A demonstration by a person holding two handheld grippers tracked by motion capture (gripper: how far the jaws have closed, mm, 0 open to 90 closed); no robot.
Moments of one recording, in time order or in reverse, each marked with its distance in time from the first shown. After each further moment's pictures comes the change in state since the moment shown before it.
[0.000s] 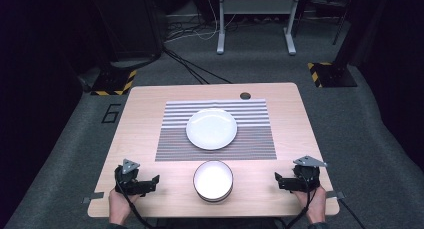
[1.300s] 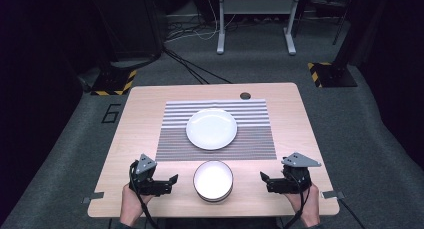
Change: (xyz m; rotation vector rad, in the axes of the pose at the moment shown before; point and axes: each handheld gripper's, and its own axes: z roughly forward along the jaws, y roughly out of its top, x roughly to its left) left arm -0.059 0.037 -0.026 -0.060 -0.161 0.129; right arm 0.056 0.042 -0.045 -0.105 0.131 -0.116
